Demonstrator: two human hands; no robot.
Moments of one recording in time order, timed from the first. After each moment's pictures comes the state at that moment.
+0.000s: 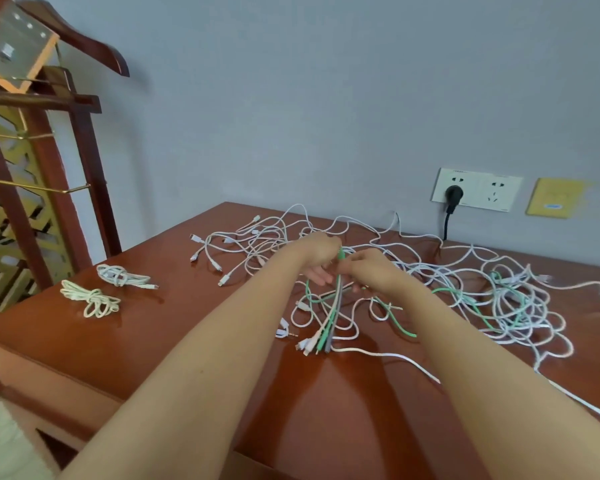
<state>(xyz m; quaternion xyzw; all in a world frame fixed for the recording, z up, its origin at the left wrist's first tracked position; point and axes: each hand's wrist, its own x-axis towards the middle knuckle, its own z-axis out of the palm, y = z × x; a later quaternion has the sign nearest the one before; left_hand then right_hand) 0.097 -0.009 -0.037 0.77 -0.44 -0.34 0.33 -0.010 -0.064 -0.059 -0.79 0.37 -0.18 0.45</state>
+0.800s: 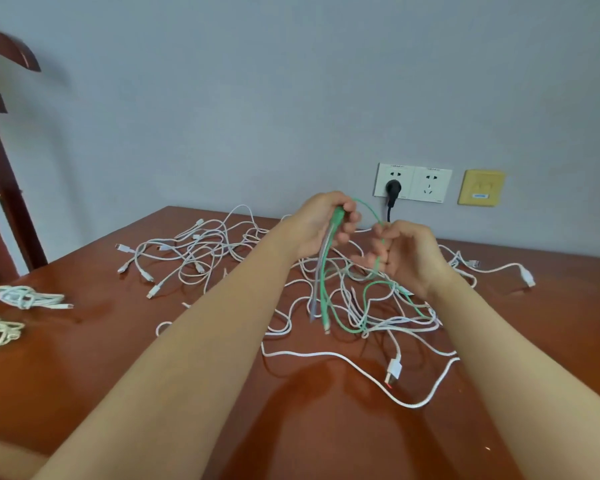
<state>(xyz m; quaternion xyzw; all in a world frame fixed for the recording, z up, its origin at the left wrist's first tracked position) 0.020 -0.056 0.003 0.45 -0.42 -0.54 0.57 -0.124 -0.109 -0.032 -0.57 0.21 -0.34 0.72</state>
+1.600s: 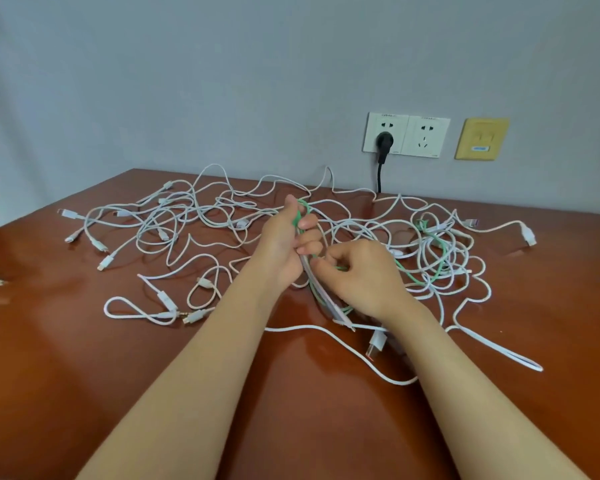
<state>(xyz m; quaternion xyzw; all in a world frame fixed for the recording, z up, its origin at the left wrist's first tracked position) 0.012 -0.059 -0.083 0.31 -0.21 -0.56 0.74 -0.107 -0.080 -0.105 -0.87 0.32 -0.34 0.16</state>
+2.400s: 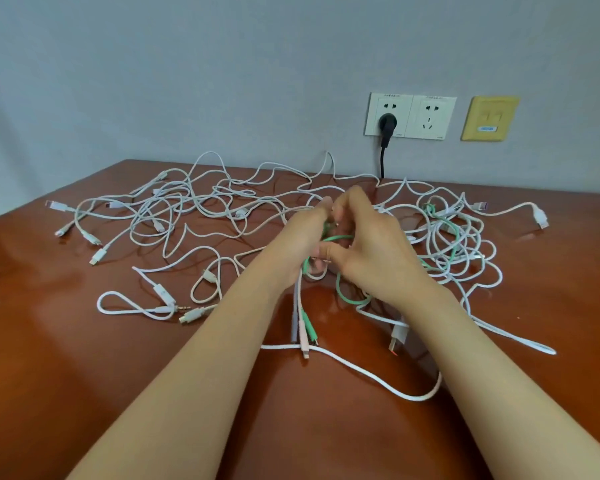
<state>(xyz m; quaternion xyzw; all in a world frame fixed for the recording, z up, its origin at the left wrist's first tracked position) 0.001 -0.056 -0.088 0.59 -0.35 -0.47 0.55 -0.108 -0.075 -0.090 -0.88 0.28 -0.36 0.14</state>
